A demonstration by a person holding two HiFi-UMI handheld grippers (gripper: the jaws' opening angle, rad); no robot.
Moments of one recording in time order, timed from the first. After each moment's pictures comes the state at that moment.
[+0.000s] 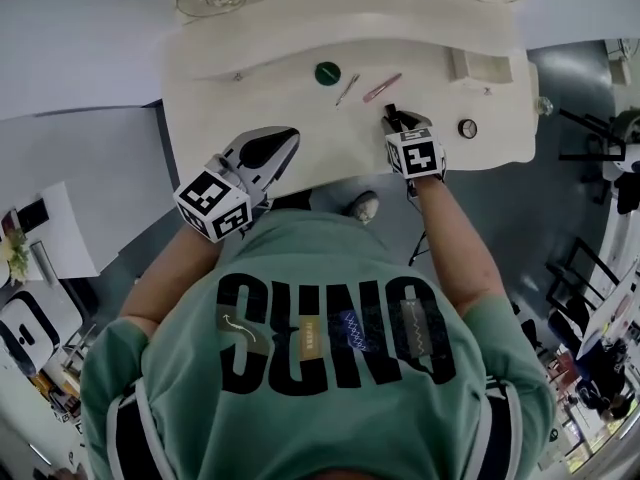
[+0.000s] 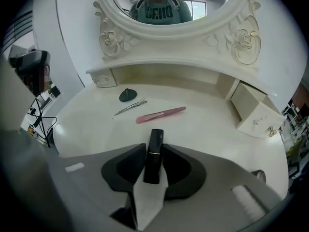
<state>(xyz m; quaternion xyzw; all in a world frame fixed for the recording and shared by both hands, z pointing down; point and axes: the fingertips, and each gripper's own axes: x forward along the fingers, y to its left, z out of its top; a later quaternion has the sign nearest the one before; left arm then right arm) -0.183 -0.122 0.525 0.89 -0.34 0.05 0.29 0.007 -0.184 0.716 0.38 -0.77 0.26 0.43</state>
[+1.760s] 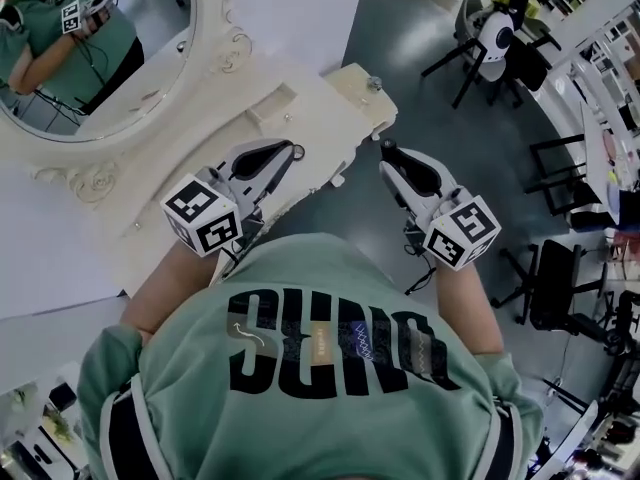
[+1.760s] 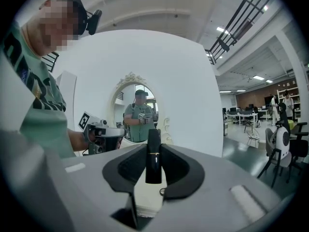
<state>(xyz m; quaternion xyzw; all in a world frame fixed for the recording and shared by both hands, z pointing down) 0.135 -0.090 0.316 0.99 -0.06 0.00 0.16 0.266 -0.013 0.315 0.57 -0.82 0.09 0.03</state>
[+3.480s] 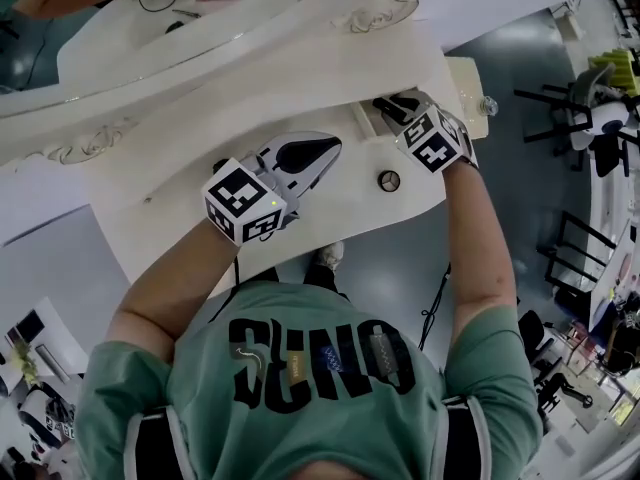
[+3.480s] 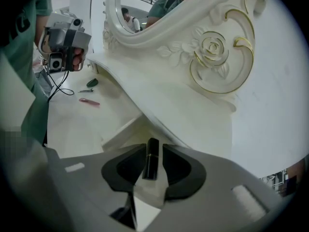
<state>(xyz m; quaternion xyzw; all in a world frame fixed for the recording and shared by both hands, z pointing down) 0.064 -0.285 0.524 0.95 -0.17 0.03 0.26 0.183 -0.355 0.662 0.28 -0.80 0.09 0.52</state>
